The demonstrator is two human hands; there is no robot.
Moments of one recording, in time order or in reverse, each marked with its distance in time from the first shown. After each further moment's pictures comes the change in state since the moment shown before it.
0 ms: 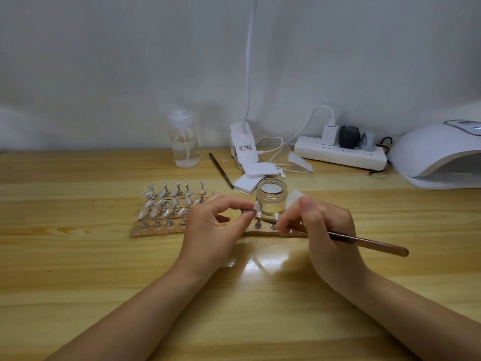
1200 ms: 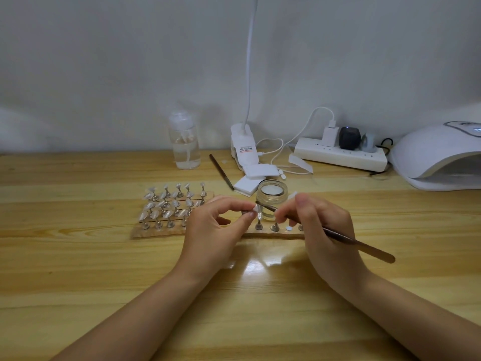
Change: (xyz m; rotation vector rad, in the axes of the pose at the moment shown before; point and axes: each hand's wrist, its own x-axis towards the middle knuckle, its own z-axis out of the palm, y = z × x) left_hand 0.000 -0.003 0.000 0.007 0.008 0.011; right_hand 0.000 0.001 -0.001 -0.072 0.015 0.084
